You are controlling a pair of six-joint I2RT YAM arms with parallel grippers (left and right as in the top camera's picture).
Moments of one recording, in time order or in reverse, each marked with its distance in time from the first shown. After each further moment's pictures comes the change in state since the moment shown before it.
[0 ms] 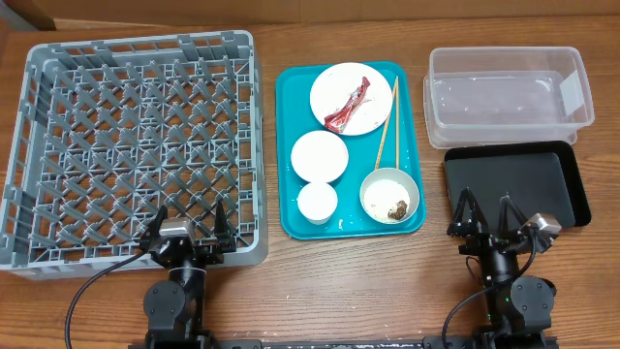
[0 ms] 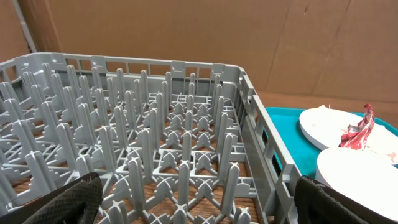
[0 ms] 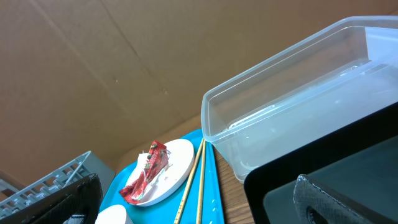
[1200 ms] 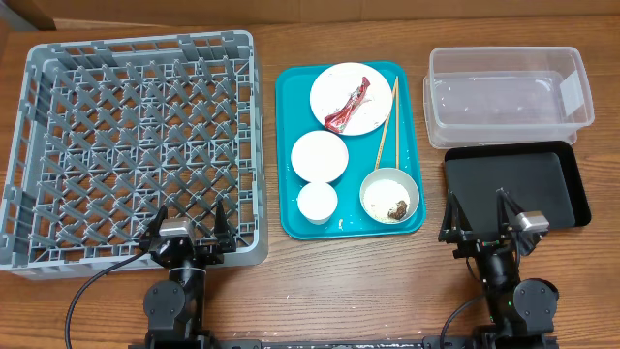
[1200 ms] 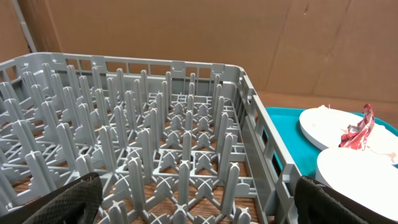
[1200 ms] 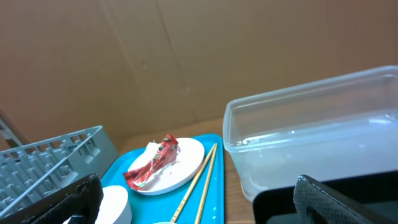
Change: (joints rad) left arm 0.000 0.000 0.000 0.000 0.000 0.000; right arm 0.000 0.000 0.000 0.072 -0.127 -0.237
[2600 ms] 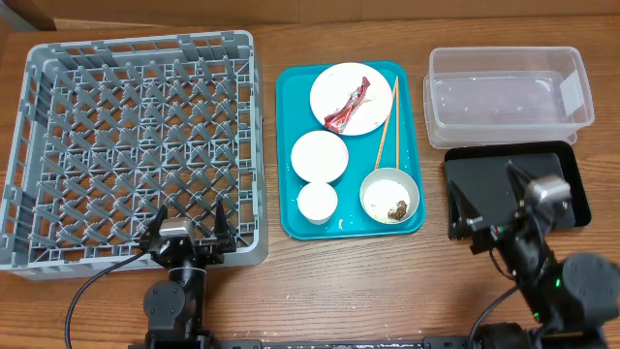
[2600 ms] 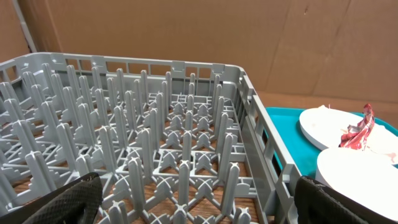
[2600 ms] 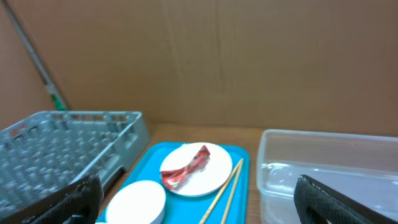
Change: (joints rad) left arm 0.000 0.000 0.000 0.000 0.000 0.000; right arm 0.000 0.397 0.618 -0.370 -0.200 -0.182
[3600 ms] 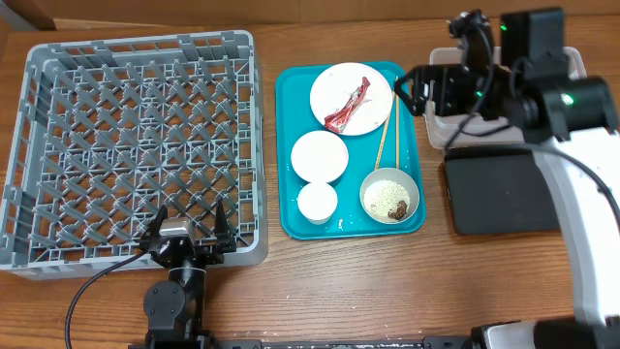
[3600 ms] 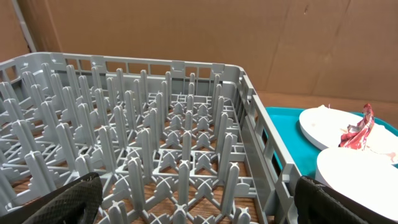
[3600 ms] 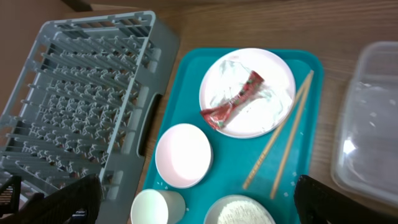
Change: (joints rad) left arm 0.000 0.000 0.000 0.000 0.001 0.000; right arm 0.066 1.172 1.089 -0.668 -0.182 0.000
